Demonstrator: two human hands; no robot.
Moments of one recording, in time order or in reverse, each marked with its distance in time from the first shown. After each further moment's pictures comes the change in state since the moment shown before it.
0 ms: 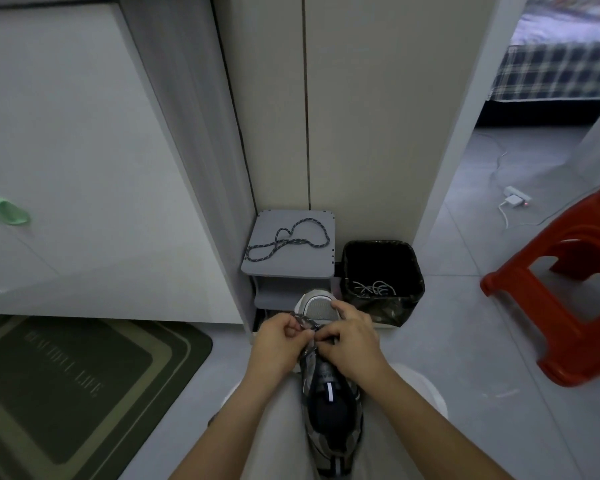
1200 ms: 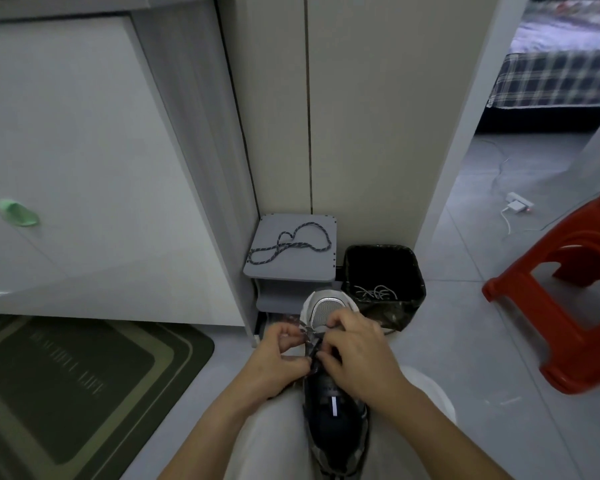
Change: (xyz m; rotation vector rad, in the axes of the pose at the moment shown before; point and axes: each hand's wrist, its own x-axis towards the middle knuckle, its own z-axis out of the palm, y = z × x) left_hand -0.033 0.002 -0.022 -0.234 -0.289 -0.087; right_hand -0.023 -0.004 -0.020 -0.226 0.115 -0.352
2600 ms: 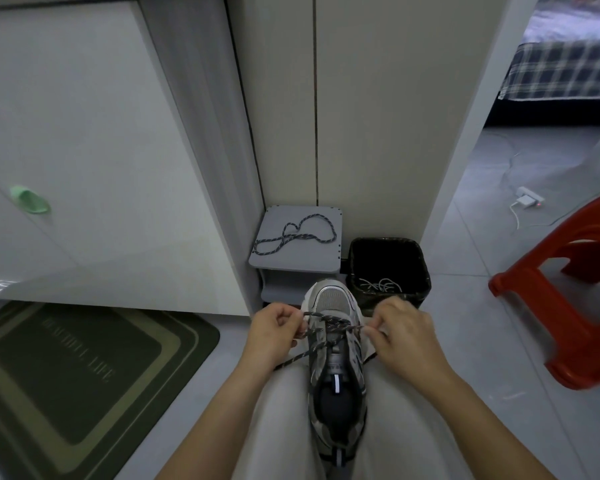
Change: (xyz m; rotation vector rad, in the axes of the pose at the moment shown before) left_hand 0.015 0.010 0.001 -0.039 0.293 -0.004; right_hand -0.016 0.040 -0.022 0.020 0.056 0.226
